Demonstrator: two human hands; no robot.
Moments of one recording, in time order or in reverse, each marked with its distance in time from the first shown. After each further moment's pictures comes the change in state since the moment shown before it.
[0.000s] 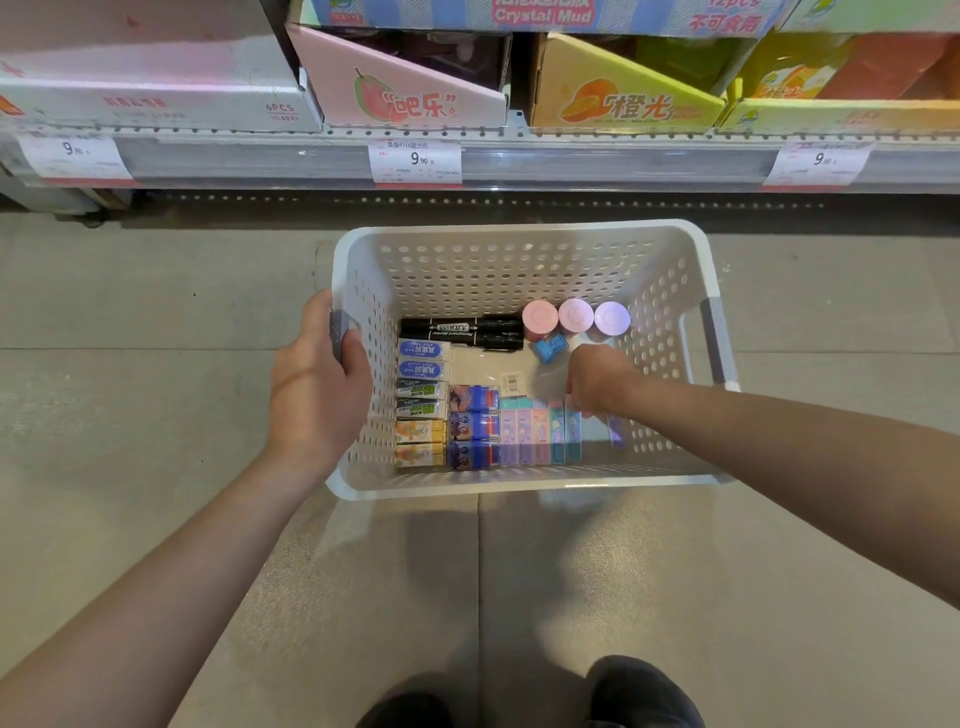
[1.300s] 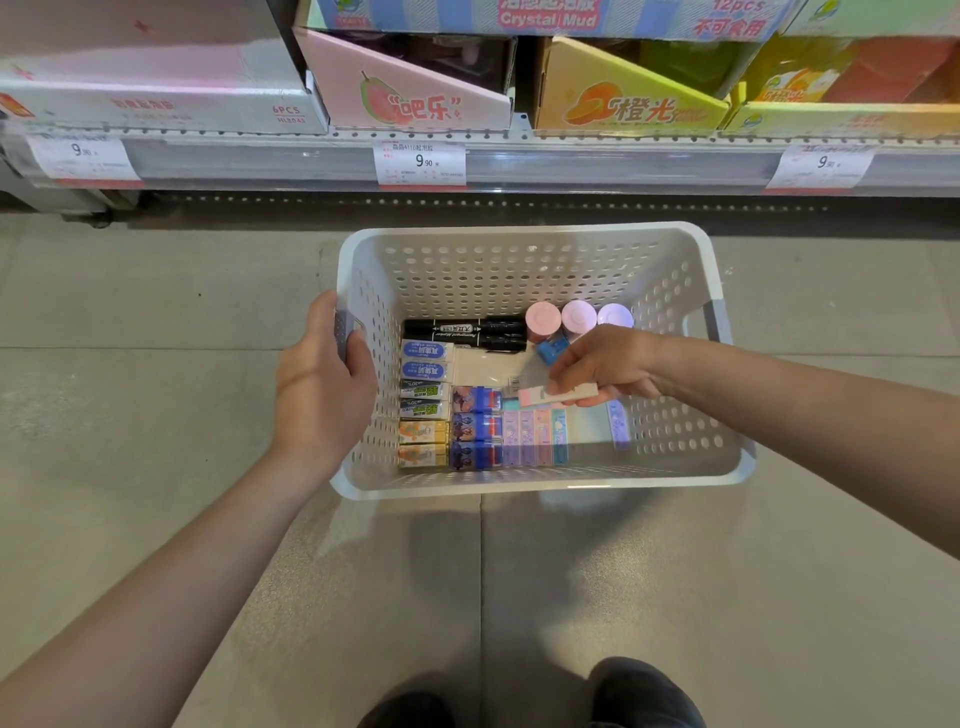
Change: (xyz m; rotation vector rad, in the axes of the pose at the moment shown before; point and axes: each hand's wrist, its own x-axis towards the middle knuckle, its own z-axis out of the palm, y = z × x) left_hand -0.002 0.006 -0.003 -0.003 -0.012 -0.012; right_hand -0.014 0.005 -0.033 0.917 -0.323 -0.025
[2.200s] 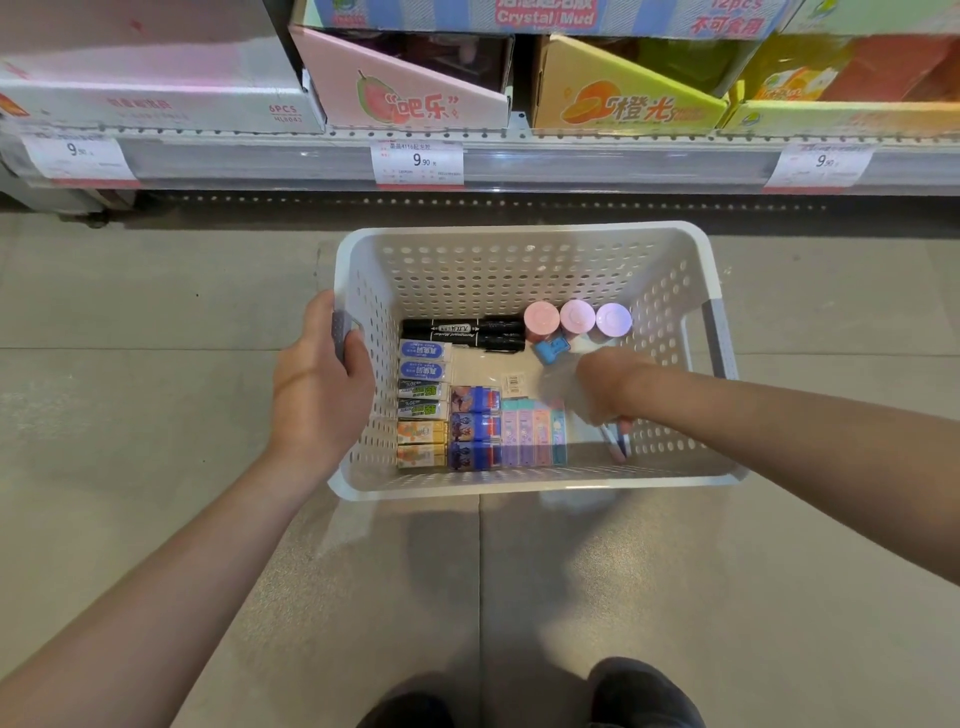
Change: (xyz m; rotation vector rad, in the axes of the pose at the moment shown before) left_hand 0.002 -0.004 0.001 -0.013 -0.001 0.004; right_hand 0.008 0.008 0.013 -1.208 0.136 0.129
